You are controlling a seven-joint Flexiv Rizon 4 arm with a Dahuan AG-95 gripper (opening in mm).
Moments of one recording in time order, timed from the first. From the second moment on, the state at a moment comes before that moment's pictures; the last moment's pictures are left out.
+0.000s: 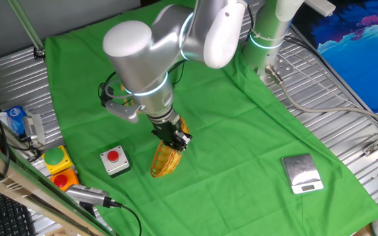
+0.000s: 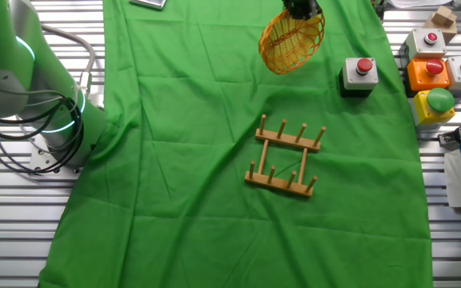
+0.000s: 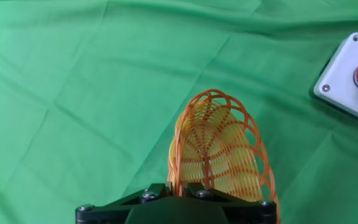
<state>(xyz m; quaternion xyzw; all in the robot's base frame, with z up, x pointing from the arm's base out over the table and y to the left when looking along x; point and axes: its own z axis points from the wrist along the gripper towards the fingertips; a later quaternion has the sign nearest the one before) 0.490 0.245 0.144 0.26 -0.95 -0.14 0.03</state>
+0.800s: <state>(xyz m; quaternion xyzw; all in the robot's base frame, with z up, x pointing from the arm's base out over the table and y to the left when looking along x) 0.486 0.244 0.144 0.26 -0.96 -0.14 0.03</state>
